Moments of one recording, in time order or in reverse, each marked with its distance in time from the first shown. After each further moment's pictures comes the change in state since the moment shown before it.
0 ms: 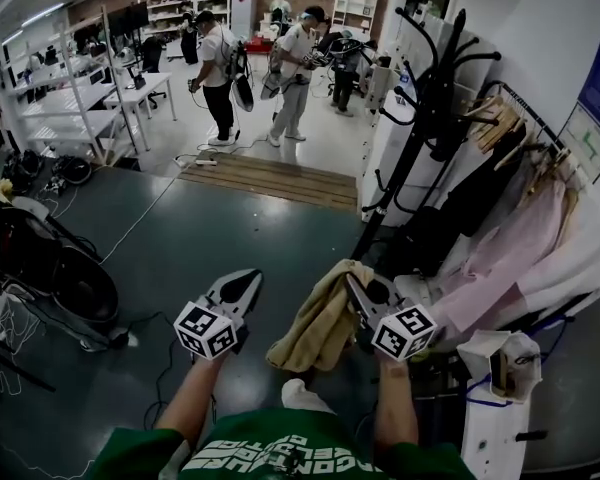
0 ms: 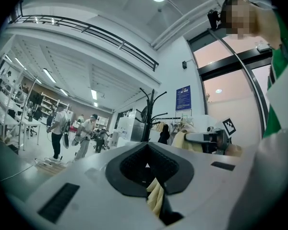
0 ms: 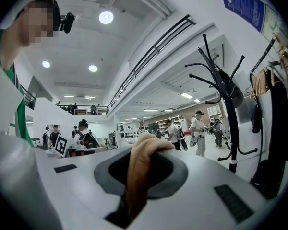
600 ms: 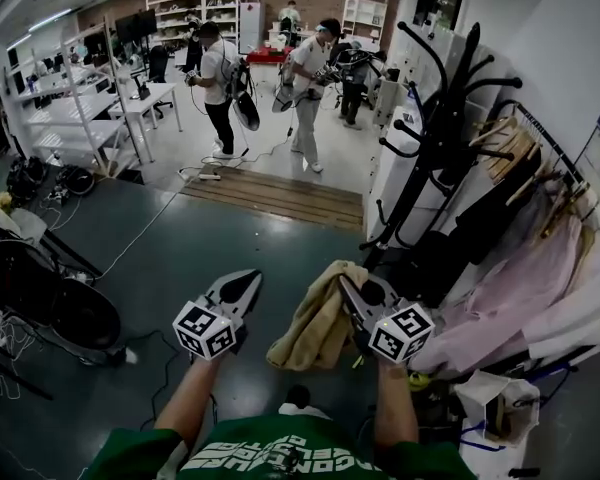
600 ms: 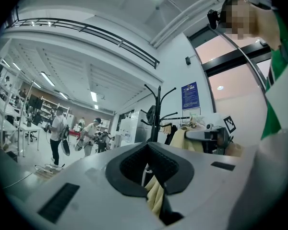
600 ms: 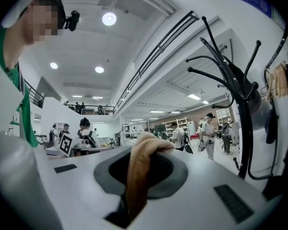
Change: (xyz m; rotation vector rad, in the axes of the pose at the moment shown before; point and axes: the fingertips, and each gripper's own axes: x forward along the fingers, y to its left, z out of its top) left arm 0.110 0.055 0.029 0.039 -0.005 0.021; right arm 0.075 -0.086 0.047 -0.047 -0.012 0.094
